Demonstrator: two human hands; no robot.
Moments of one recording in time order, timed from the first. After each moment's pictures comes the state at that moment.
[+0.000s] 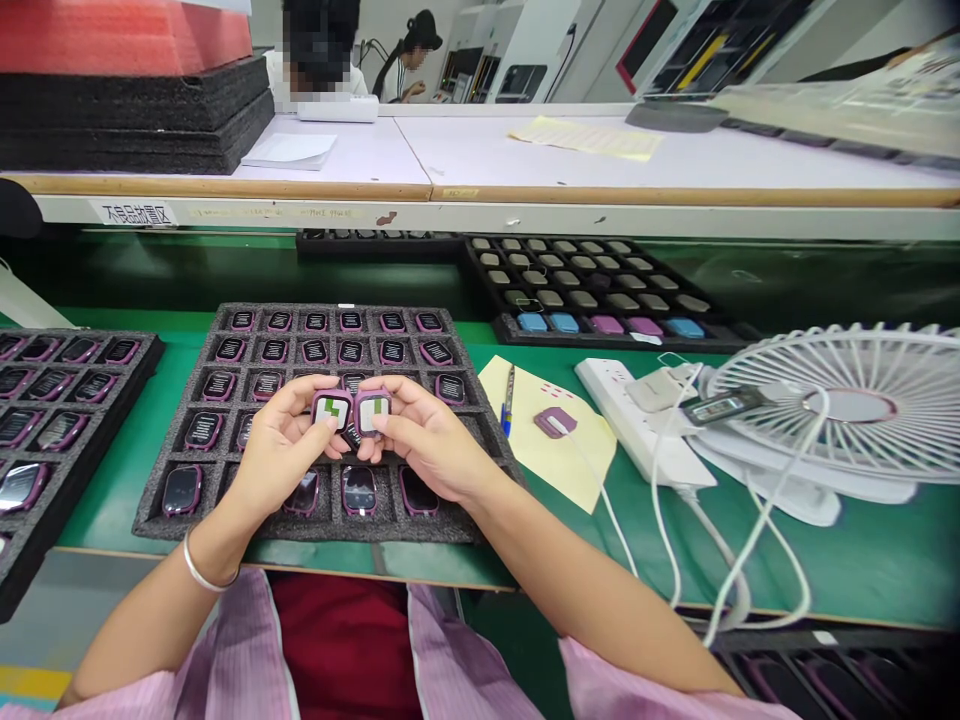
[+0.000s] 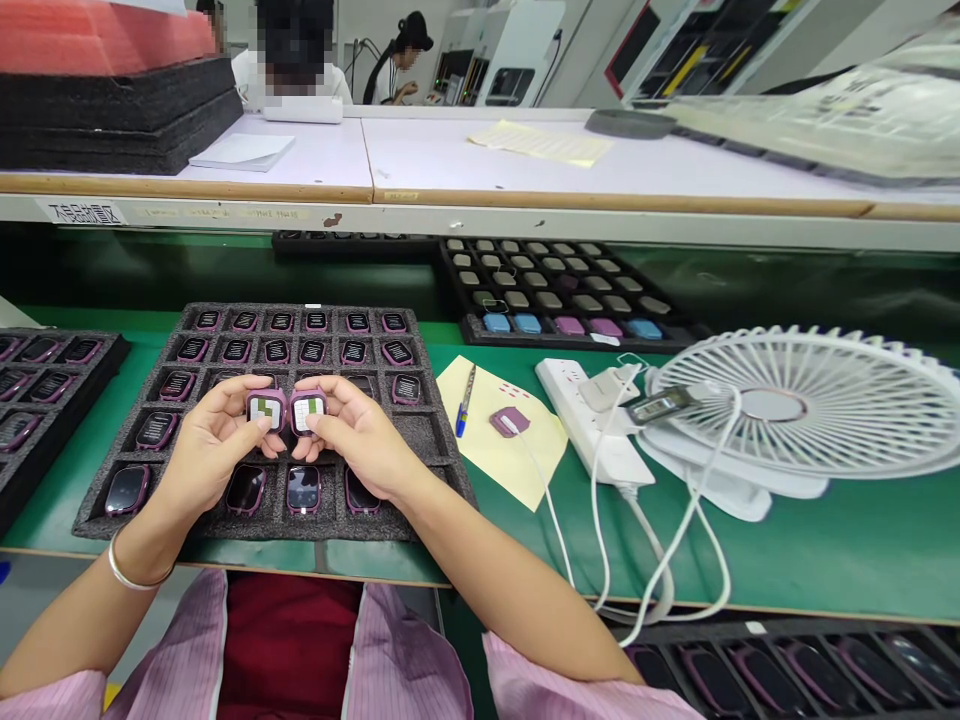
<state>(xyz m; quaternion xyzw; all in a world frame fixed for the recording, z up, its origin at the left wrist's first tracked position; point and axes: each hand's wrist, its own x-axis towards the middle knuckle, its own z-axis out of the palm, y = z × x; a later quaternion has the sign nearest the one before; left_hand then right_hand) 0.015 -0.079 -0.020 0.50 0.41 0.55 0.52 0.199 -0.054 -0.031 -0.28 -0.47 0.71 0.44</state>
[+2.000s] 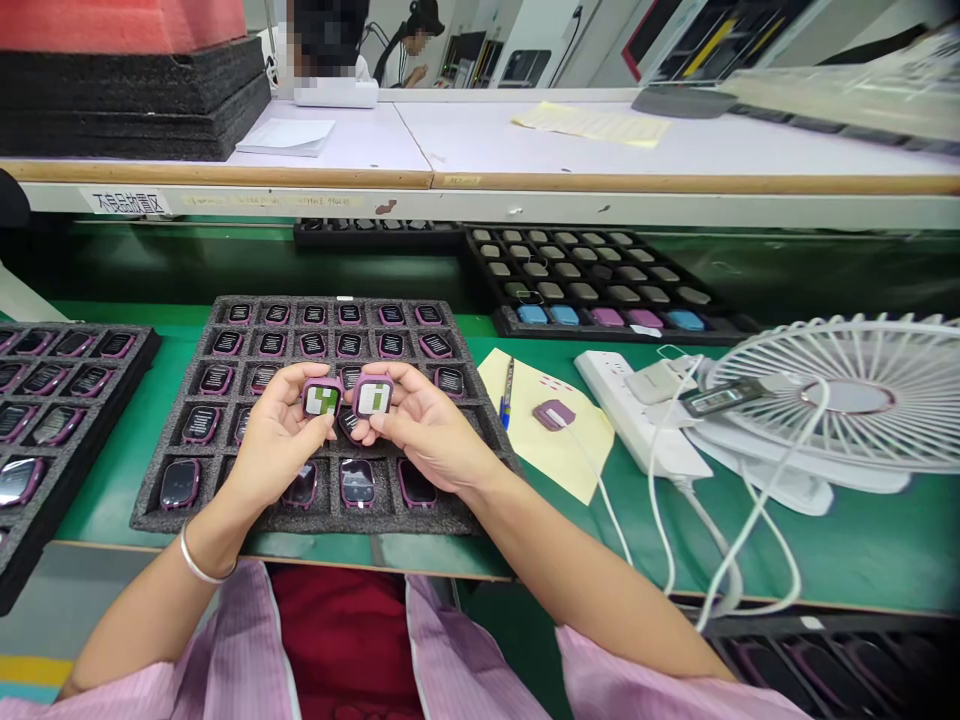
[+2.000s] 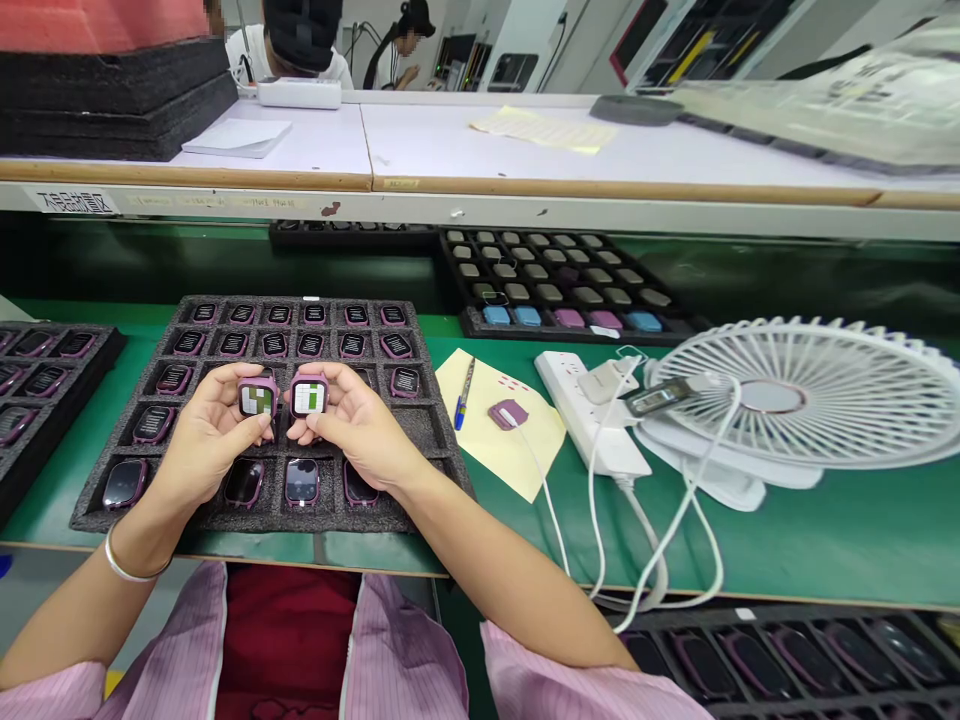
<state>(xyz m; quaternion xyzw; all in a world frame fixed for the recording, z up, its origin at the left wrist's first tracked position) 0.015 -0.074 -0.025 0.51 0.40 0.57 0.51 0.199 -0.053 -0.036 -0.25 -0.46 0.71 0.46</state>
